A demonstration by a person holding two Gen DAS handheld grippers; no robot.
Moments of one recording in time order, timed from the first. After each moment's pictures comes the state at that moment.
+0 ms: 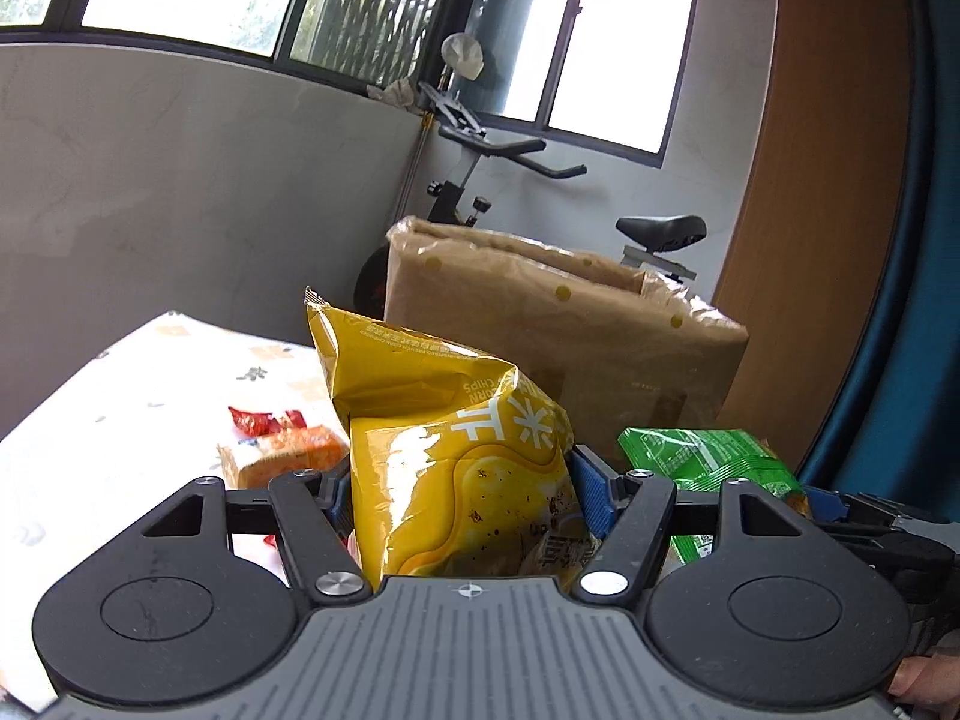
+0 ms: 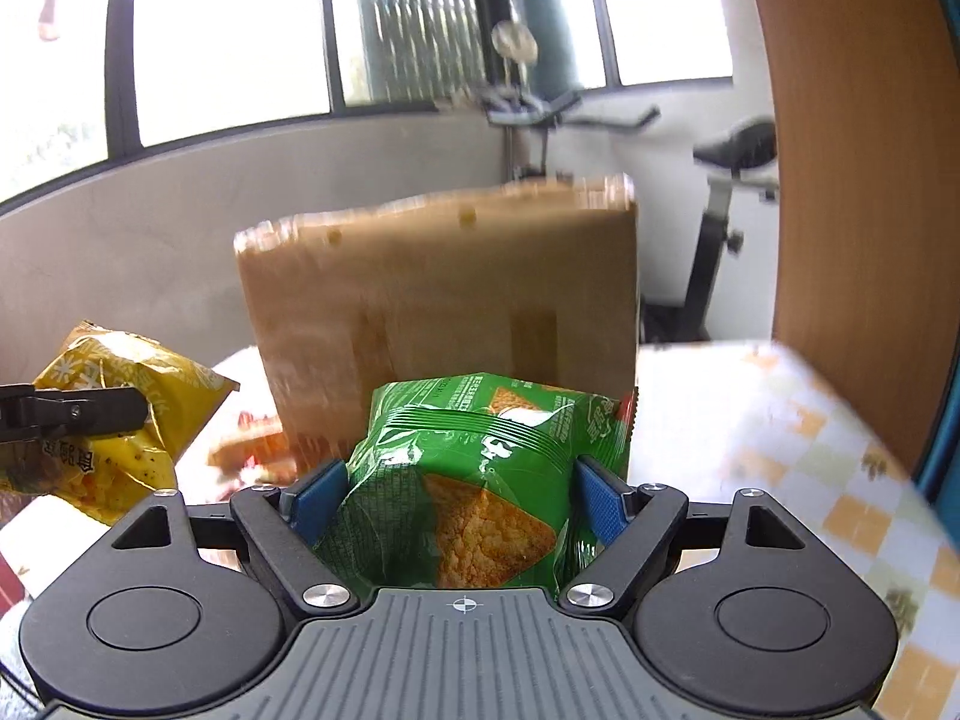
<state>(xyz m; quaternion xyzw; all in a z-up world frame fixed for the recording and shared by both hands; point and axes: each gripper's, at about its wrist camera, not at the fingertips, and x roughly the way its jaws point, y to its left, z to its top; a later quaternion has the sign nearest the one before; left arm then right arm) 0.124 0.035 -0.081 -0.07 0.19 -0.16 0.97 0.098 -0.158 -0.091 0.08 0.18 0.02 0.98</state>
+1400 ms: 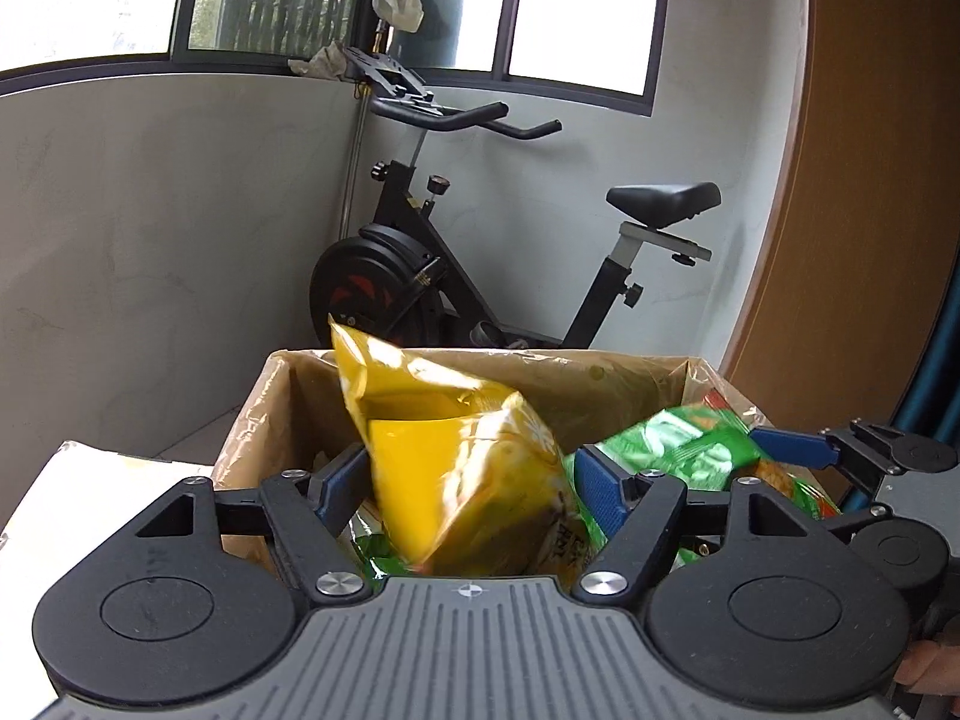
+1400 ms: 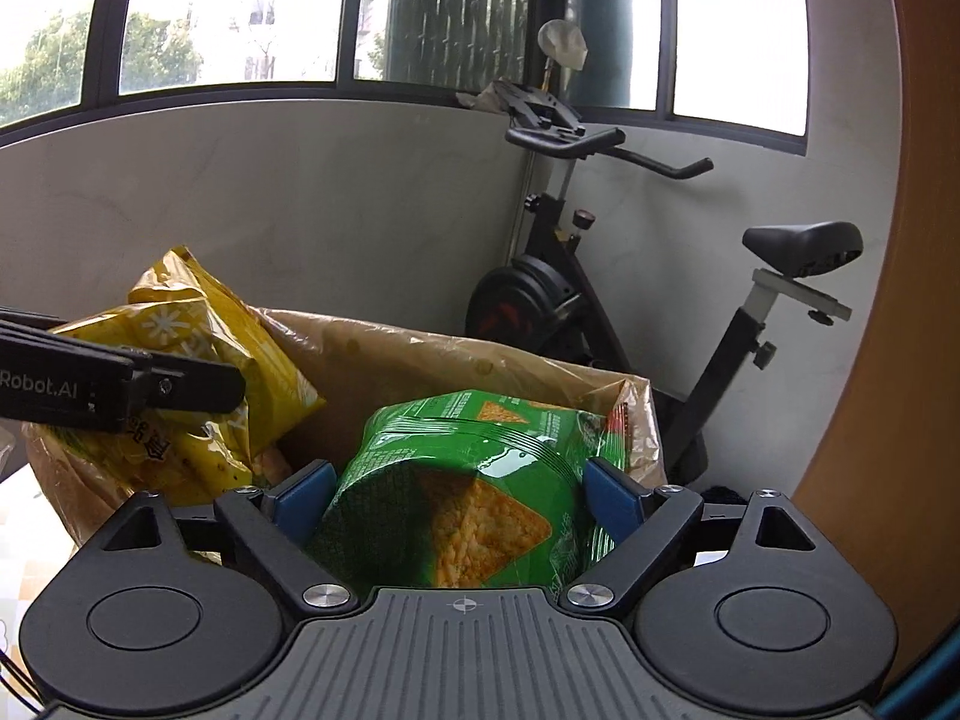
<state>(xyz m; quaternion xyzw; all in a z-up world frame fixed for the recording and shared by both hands) 0.362 -0.049 -0.008 -0.01 0.24 -0.18 0.95 0.330 -0.219 -0.027 0.00 0.25 0.02 0.97</state>
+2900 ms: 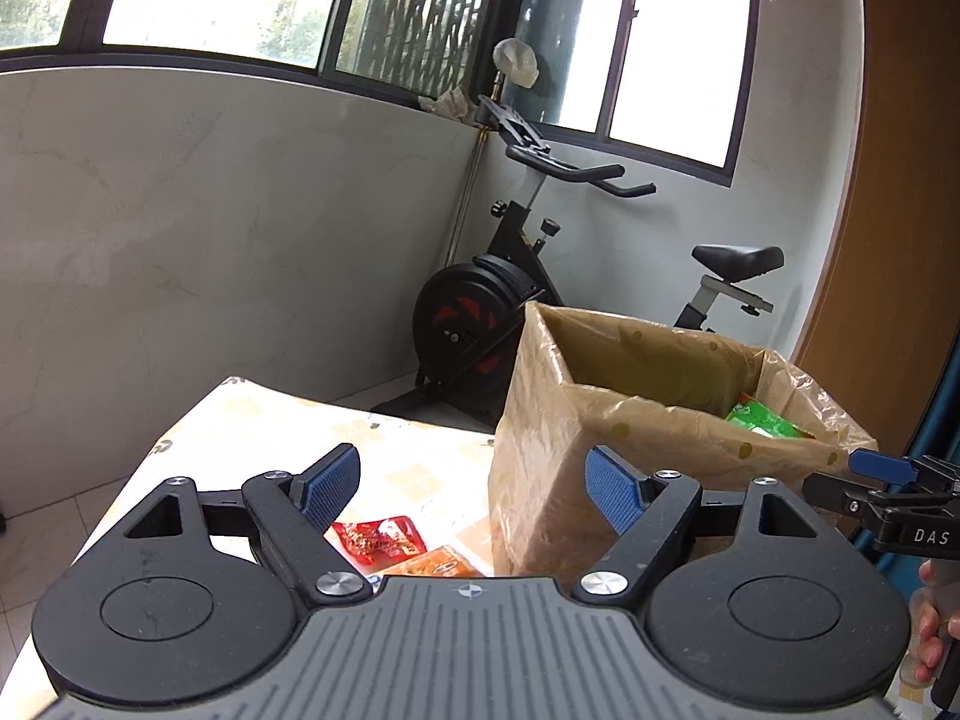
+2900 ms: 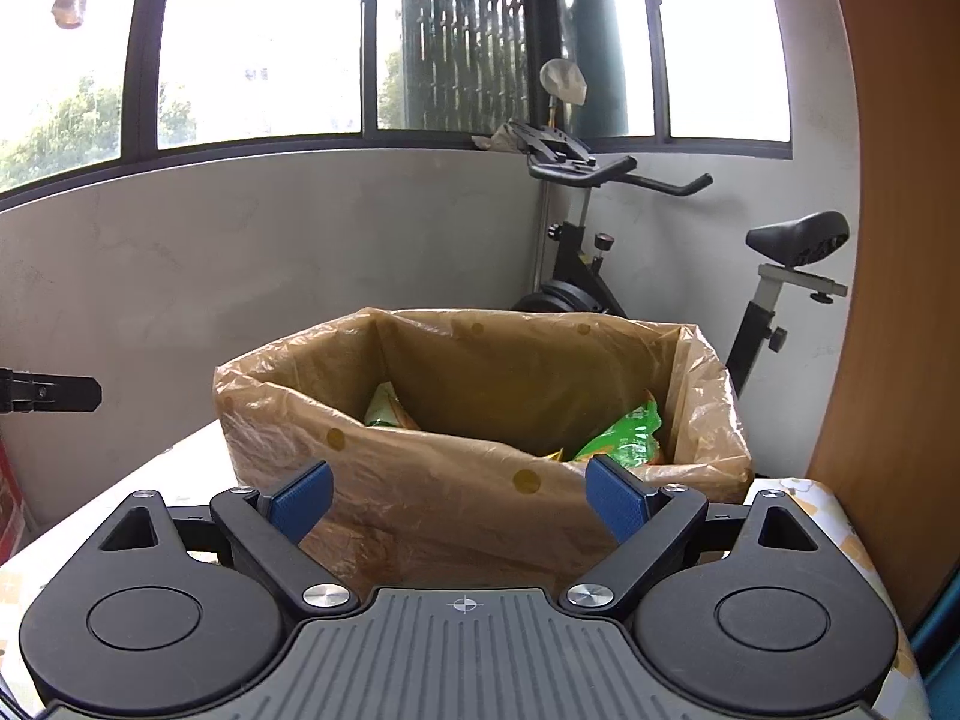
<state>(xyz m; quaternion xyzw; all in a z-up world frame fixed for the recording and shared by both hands) 0.238 0.099 -0.028 -0.06 0.21 -0.11 0.97 0.211 -0.144 -0.028 0.04 0.19 0.03 0.98</state>
